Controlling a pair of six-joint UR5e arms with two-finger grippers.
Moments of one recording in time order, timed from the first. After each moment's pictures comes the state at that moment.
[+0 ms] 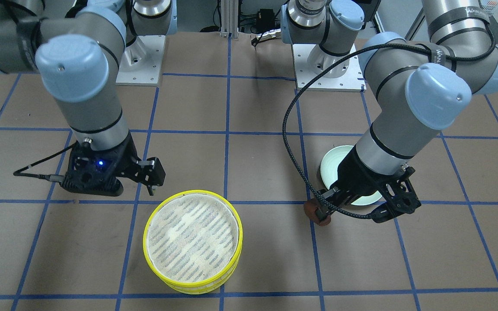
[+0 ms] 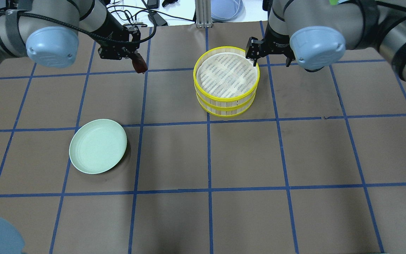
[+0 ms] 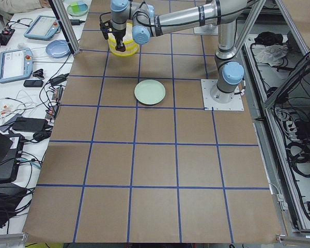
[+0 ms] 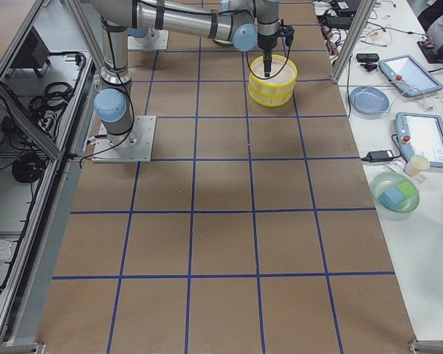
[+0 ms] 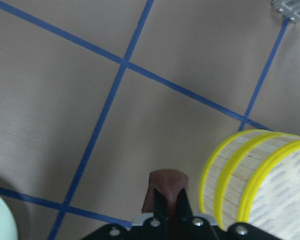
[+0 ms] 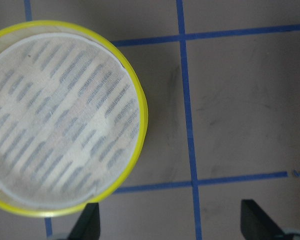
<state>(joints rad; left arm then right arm) -1.55 -1.89 -1.51 -1.10 1.28 -0.44 1.66 -1.35 1.54 -1.88 -1.60 0.17</state>
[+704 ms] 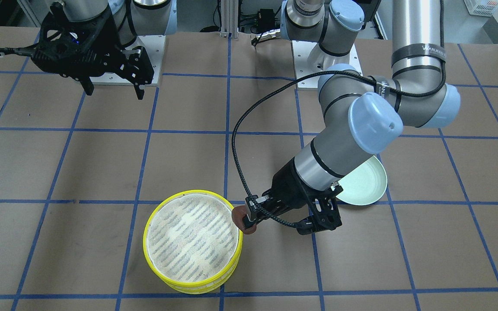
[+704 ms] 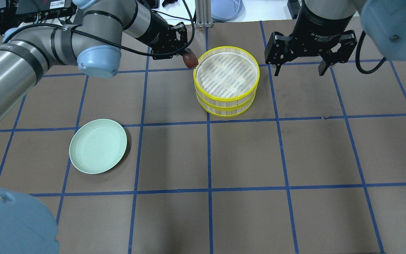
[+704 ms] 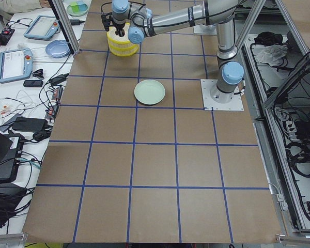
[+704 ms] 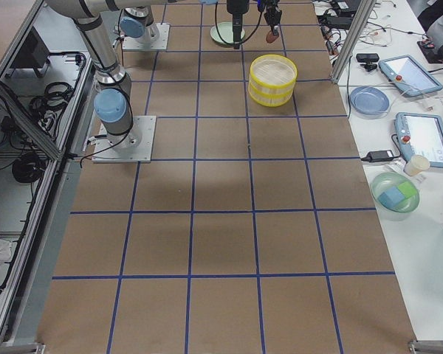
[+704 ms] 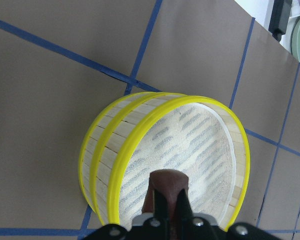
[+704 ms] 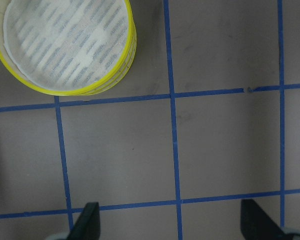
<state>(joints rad) -1.66 -2.00 -1.52 -0.90 1.05 -0.53 1.67 -1.58 1.48 -1.49 -1.60 0.16</state>
